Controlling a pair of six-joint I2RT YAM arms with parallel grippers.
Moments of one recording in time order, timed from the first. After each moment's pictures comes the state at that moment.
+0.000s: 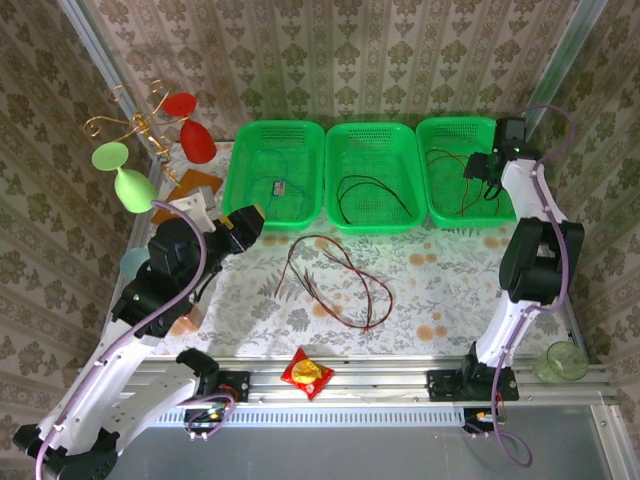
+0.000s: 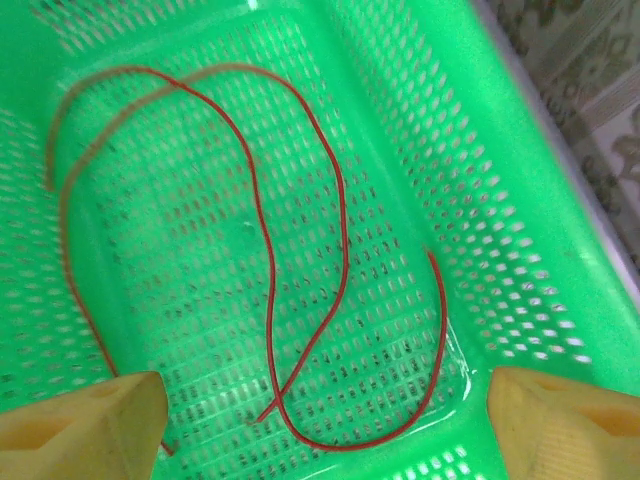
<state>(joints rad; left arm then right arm) -0.60 0.73 0.95 -0.48 -0.05 -0.73 -0.21 1.86 1.63 -0.68 0.13 0.20</state>
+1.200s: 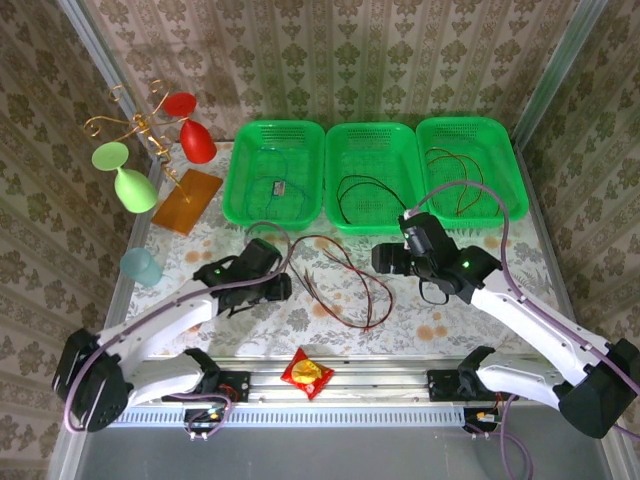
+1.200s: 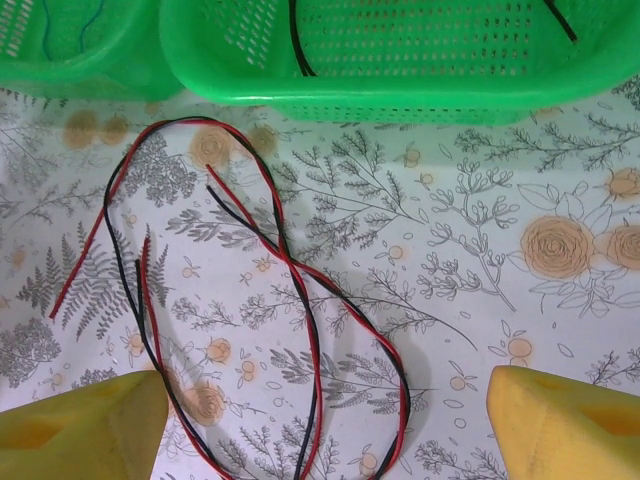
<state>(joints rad) -0.77 1.15 0.72 -0.66 -0.04 -0.68 0.62 1.07 0.92 -0.70 0.14 0.55</state>
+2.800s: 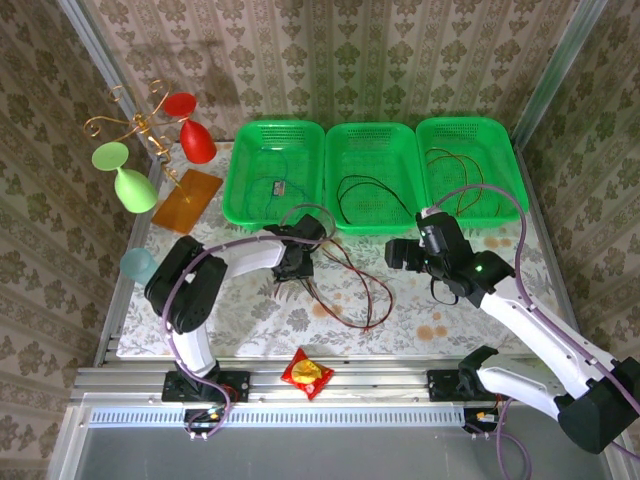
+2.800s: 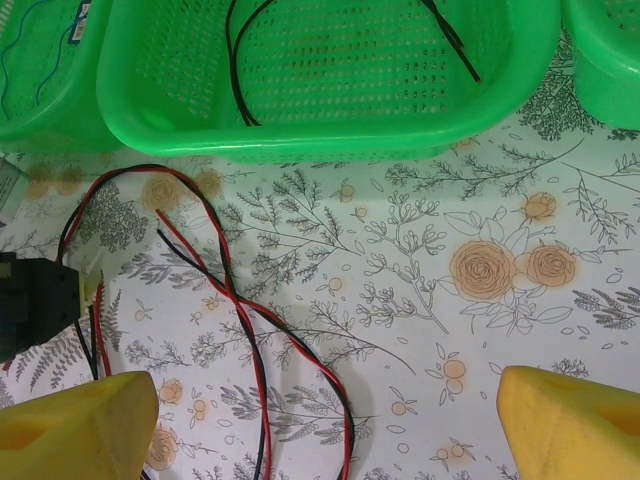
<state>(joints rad) -0.74 1.80 1.09 -0.64 -0.15 -0.75 0.51 1.00 0.86 -0.66 0.15 0.49</state>
